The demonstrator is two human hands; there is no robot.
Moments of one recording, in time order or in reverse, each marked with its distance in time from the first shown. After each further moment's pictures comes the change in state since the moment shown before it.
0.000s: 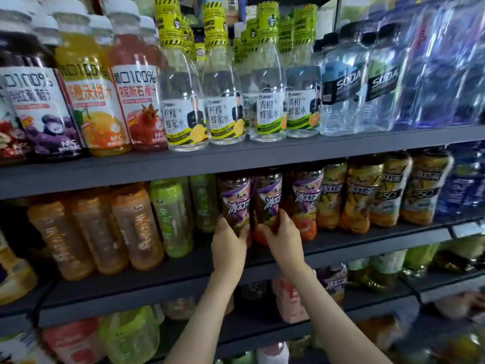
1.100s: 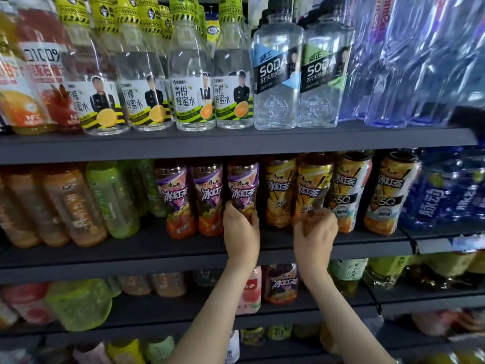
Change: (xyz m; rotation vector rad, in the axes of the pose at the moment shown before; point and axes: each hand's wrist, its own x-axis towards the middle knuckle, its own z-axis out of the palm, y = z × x) left_hand -0.039 0.091 0.144 0.004 0.234 0.041; right_hand 0.035 0.106 -0.138 0.040 0.342 -0.058
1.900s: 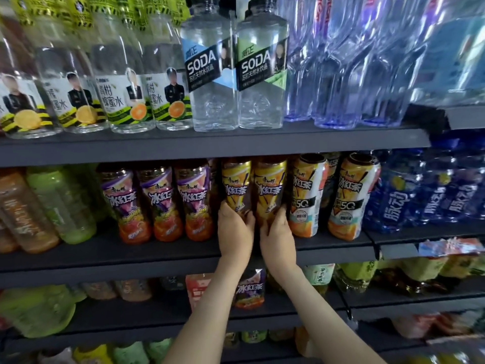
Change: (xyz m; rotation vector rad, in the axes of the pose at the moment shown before) left_hand -0.016 0.049 0.065 -0.013 -0.073 -0.050; right_hand 0.036 0.038 -0.006 -0.166 -0.433 0.011
